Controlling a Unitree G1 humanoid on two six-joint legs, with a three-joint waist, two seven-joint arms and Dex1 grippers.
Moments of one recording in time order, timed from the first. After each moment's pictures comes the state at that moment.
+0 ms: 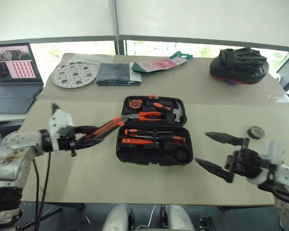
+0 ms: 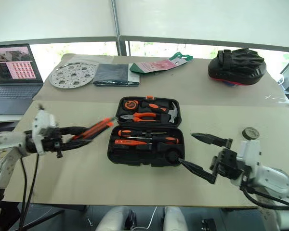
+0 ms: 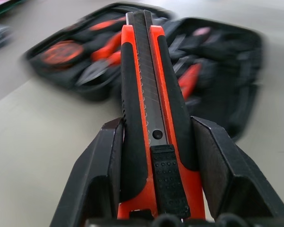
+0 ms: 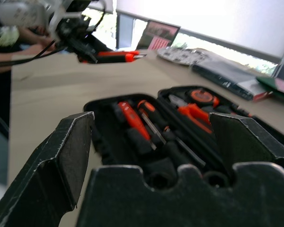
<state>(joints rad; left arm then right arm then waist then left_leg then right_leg) -0.28 0.88 0.06 -0.17 -0.50 0.34 -1.27 0.24 -0.72 -0.38 -0.45 0.70 0.09 1.11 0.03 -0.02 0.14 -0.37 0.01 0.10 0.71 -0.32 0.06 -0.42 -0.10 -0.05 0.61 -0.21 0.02</state>
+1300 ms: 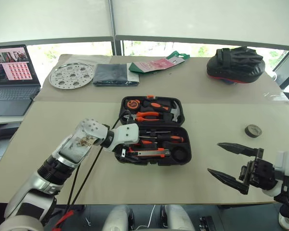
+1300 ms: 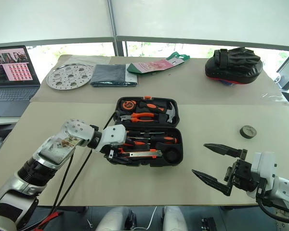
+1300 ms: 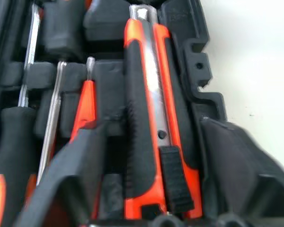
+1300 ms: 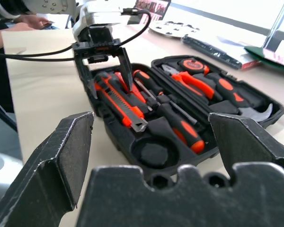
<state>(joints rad) -0.58 0.67 -0.39 -0.12 -0.18 0.46 -1.28 0.33 -0.68 -0.45 -0.44 0.67 0.06 1.15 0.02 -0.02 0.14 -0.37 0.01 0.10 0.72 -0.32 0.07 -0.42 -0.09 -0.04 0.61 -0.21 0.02</state>
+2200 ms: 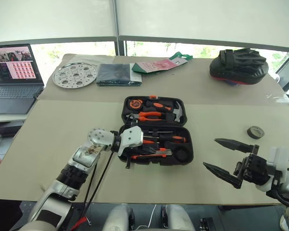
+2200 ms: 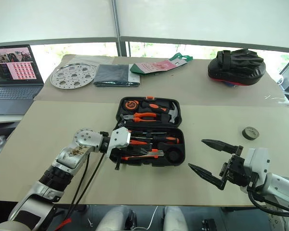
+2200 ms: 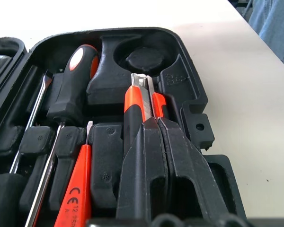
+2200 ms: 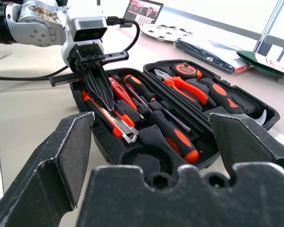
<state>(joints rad) -0.51 0.48 -0.35 0.07 -0.17 0.23 -1.22 0.30 -0.66 -0.40 -0.45 0.64 0.06 1.08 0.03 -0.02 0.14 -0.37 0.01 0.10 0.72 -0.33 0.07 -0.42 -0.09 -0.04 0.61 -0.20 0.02</state>
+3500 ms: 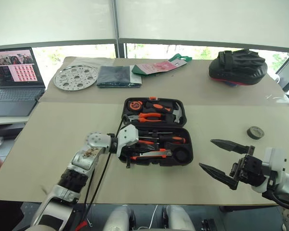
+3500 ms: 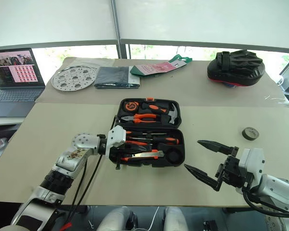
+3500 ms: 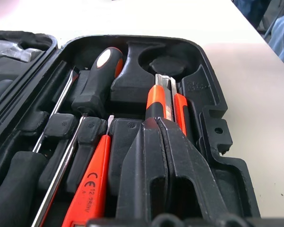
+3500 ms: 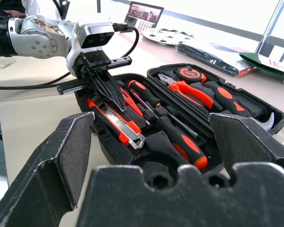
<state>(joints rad) -0.47 0.45 -0.31 0.13 -0.19 0.14 -1.20 0.31 -0.66 -0.37 -0.50 0.65 0.09 1.03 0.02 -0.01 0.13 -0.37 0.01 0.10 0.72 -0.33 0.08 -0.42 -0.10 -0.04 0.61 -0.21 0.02</state>
